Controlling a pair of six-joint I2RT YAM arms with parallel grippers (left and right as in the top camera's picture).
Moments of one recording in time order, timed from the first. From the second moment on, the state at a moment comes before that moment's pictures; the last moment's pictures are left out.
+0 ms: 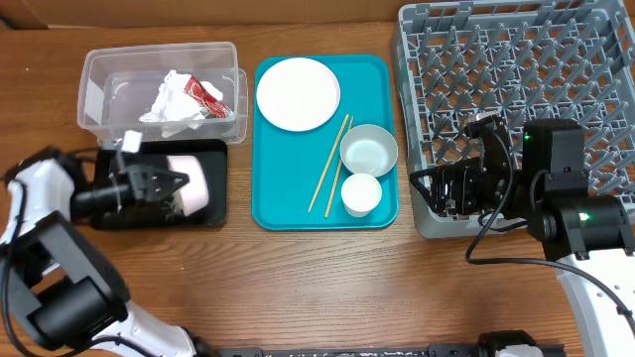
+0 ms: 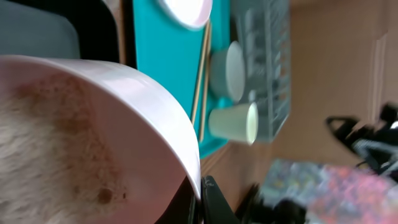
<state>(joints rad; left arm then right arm) 0.61 1.87 1.25 -1.30 1.12 0.62 0.08 1.12 1.11 -0.90 -0.54 0.02</state>
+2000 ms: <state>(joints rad) 0.50 1.70 1.26 -1.14 1.36 0.26 0.08 1.12 1.11 -0.74 -0.55 0.12</state>
